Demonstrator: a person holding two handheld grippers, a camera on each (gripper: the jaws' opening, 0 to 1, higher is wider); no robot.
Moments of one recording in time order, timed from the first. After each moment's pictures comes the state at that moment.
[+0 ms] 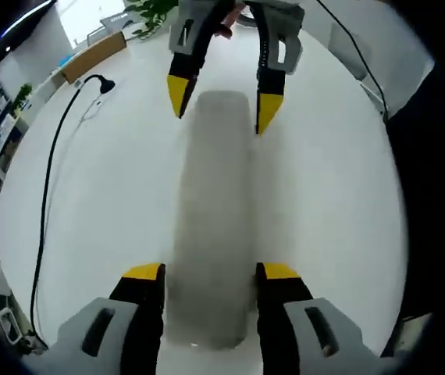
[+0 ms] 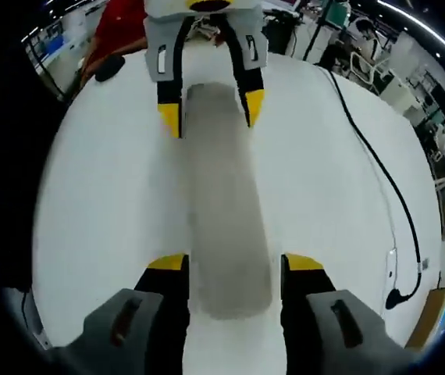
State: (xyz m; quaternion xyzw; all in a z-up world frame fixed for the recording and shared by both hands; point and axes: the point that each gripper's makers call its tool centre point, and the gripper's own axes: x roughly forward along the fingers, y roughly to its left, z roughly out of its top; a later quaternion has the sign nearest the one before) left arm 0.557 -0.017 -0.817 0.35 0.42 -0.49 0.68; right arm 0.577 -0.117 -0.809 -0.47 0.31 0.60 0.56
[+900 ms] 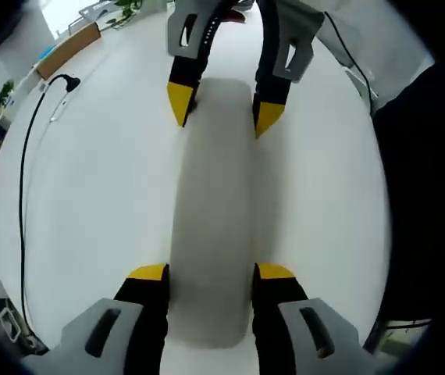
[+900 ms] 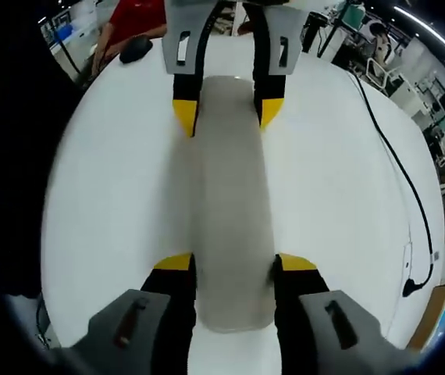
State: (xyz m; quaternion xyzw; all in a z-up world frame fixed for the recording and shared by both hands) left arm 0.495 -0.033 -0.821 0.38 0.46 -0.50 0.63; right arm 0.507 -0.136 -0.819 -0.47 0.34 0.59 0.57
